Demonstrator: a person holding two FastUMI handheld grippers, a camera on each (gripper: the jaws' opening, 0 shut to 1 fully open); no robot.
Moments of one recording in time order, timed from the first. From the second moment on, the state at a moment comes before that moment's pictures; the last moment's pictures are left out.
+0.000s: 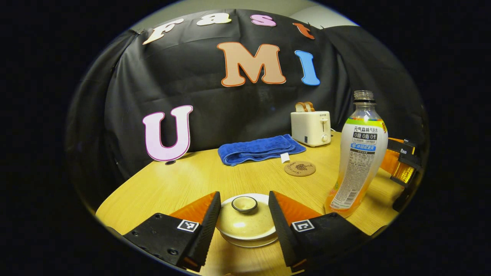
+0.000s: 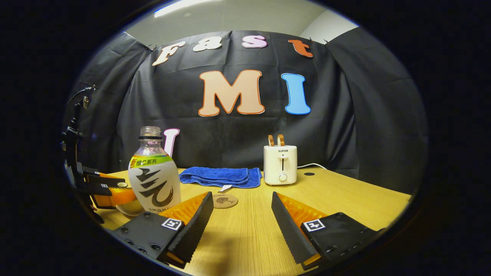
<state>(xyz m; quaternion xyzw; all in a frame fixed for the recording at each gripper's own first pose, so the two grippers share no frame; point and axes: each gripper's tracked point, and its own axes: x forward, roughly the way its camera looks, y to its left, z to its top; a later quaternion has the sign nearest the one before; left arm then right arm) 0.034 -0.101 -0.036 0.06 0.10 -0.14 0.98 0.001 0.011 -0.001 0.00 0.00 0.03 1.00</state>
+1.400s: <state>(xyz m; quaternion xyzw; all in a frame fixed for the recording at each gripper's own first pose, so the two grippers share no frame) 0.027 -0.078 0.010 0.01 0.04 -0.11 0.99 -0.001 0.013 -0.001 0.00 0.00 0.03 1.00</state>
